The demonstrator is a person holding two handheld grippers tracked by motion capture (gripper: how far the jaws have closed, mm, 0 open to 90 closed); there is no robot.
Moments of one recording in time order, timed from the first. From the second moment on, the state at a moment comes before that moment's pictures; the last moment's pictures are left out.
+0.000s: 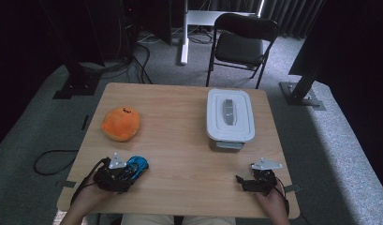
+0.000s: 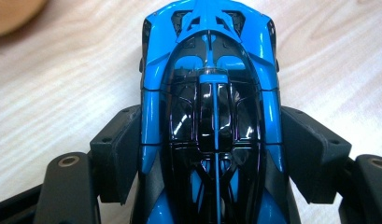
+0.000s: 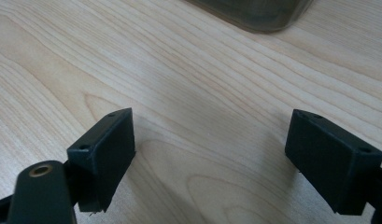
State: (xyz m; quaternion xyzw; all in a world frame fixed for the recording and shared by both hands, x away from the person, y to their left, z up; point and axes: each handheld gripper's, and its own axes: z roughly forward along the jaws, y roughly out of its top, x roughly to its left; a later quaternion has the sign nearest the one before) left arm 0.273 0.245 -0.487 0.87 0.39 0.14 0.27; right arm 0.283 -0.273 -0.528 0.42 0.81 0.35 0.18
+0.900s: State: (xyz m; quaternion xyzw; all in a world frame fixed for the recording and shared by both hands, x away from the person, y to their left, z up) left arm 0.281 0.271 -0.476 0.83 0.43 0.13 0.33; right arm 0.283 -0.273 -0.528 0.42 0.81 0.35 0.18
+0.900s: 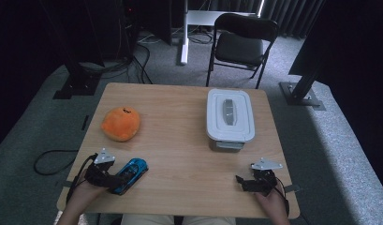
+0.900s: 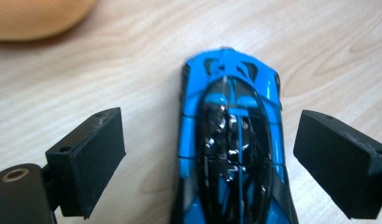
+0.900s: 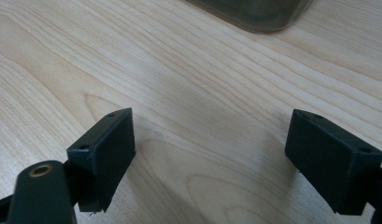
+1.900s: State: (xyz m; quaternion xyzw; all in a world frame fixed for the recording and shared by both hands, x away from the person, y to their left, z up) left arm 0.376 0.285 -0.436 0.79 0.46 0.22 0.33; right arm 0.283 -0.273 -0.528 0.42 0.81 0.35 0.18
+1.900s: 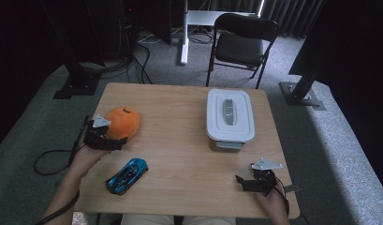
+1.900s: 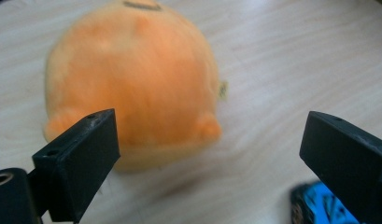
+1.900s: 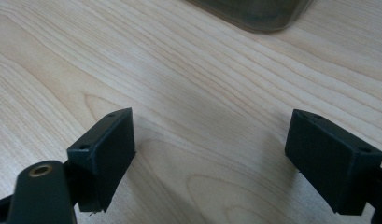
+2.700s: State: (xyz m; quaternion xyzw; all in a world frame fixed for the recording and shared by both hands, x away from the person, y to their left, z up) left arm 0.430 0.293 -0.462 0.77 0.53 0.22 0.29; right arm 0.283 -0.274 -0.527 0.43 0.81 0.35 0.18
